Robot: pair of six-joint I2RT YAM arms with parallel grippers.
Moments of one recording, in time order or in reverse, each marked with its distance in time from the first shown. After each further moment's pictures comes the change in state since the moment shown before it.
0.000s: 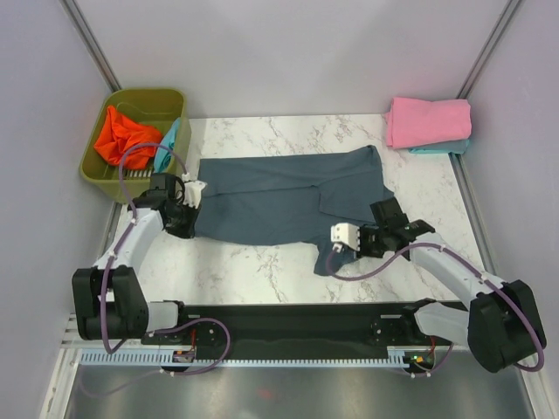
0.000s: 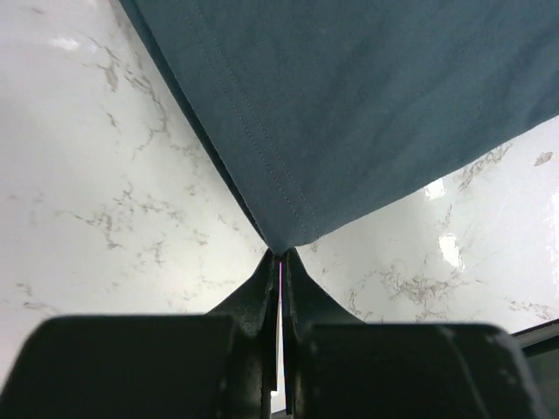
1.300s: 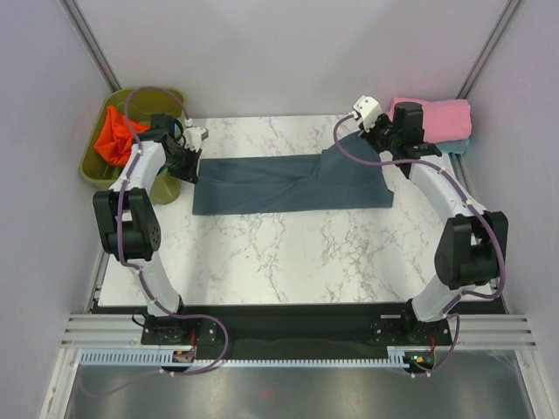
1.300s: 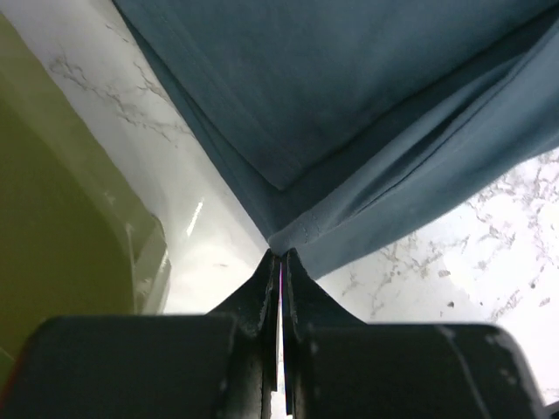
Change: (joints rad) left arm 0.034 0.565 0.731 -0.130 0.104 0.092; right arm -0.262 0.481 0.770 0.429 0.102 0.485
